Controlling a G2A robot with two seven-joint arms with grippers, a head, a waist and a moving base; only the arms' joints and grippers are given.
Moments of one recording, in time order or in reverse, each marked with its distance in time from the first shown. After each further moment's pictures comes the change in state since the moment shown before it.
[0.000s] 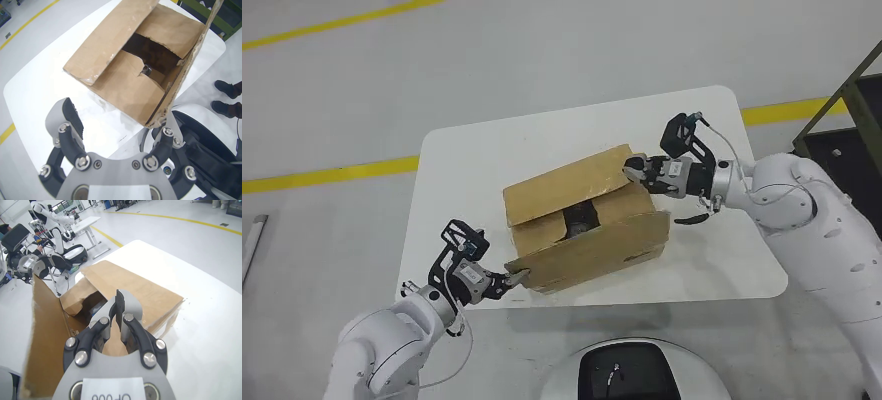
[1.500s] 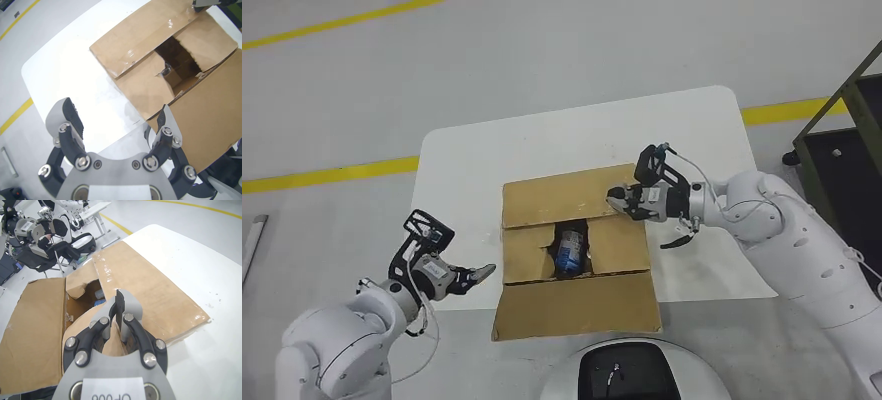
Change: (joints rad) left arm -0.022 -0.055 -0.212 -0.039 -0.104 -0.076 -0.314; right arm -0.008 -0.033 -0.126 0.066 -0.022 -0.050 0.020
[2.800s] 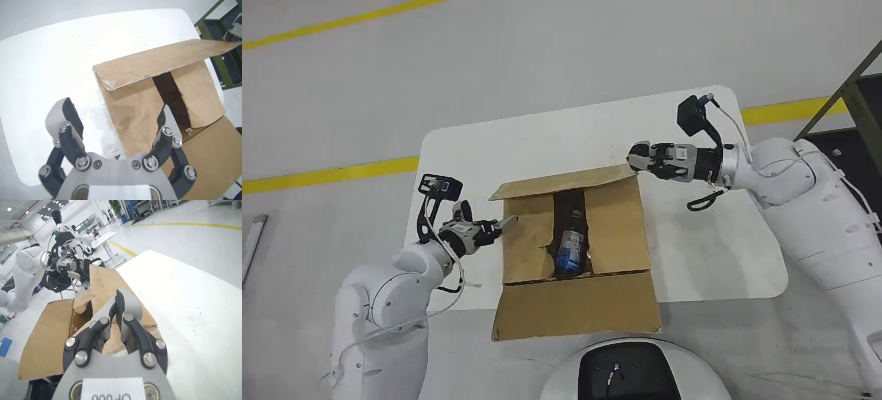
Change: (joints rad) left arm -0.257 -0.061 0.244 0.206 -0.038 0.422 0.060; right arm 0.155 -0.016 0.073 0.253 0.267 -0.186 0.087
